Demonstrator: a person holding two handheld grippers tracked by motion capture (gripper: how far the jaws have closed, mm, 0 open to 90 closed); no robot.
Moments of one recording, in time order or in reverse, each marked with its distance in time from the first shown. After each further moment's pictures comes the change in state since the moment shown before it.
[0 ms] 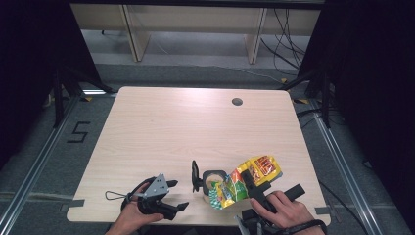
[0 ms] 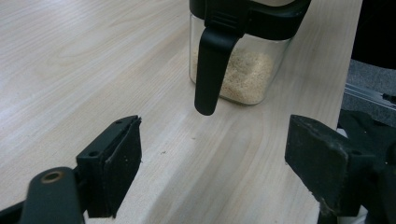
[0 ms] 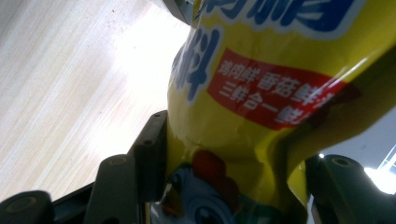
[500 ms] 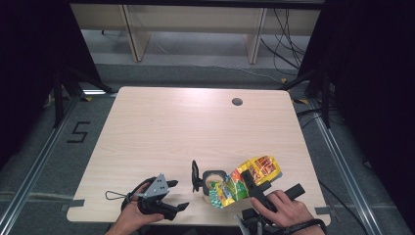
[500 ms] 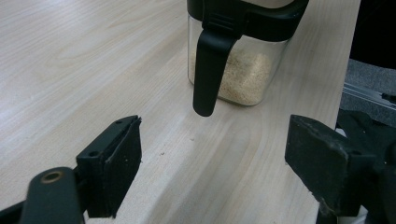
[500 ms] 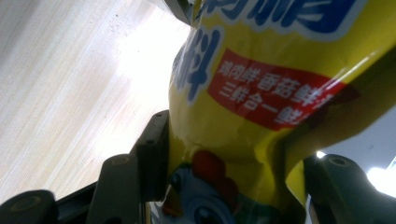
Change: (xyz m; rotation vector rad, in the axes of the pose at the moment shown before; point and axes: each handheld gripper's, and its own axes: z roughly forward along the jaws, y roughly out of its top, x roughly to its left) left arm 0.002 0.002 -0.001 -0.004 -0.008 0.028; right arm 0.001 0.000 0.003 -0.017 0.012 0.012
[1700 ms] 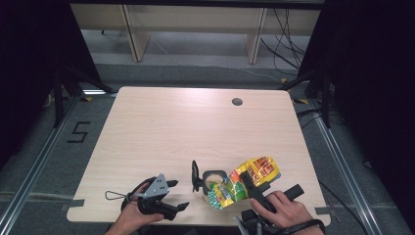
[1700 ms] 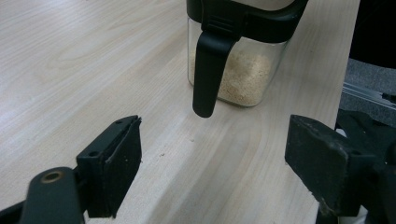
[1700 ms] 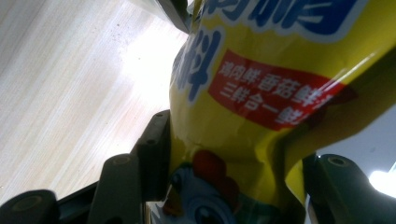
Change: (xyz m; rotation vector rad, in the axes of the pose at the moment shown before) left arm 0.000 0.001 -0.001 0.004 0.010 0.008; right arm 0.000 0.001 -0.001 -0.014 0.001 0.016
